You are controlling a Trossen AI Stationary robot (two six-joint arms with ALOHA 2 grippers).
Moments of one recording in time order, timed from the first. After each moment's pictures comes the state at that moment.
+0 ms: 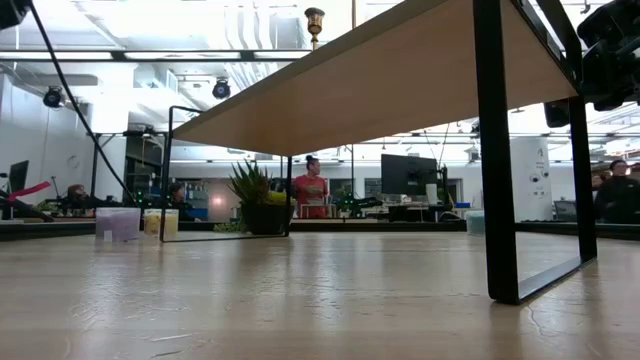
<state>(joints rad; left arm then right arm) -1.13 1.06 0.72 -0.96 -0.07 -1.69 0.37 0.04 0.06 -0.09 0.44 0.10</state>
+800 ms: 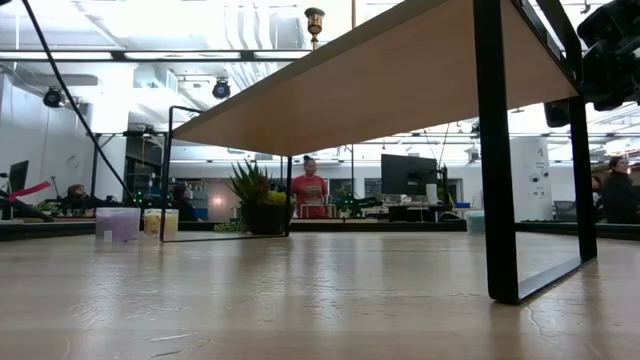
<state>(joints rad) -1.13 1.21 0.68 -0.81 -0.44 -1.54 0.37 0.04 0.06 -0.09 0.44 0.10</state>
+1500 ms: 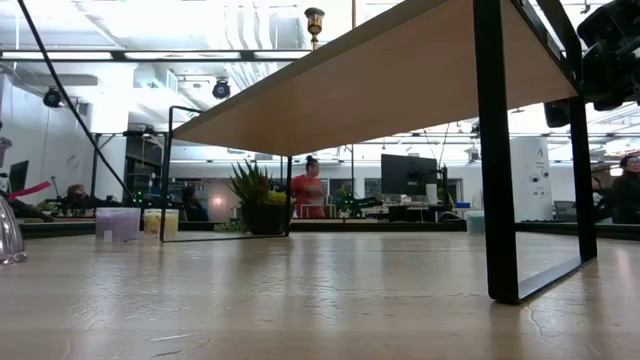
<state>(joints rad) -1.13 1.28 0.57 -0.60 -0.78 -1.48 0.37 0.04 0.06 -0.09 0.44 0.10</state>
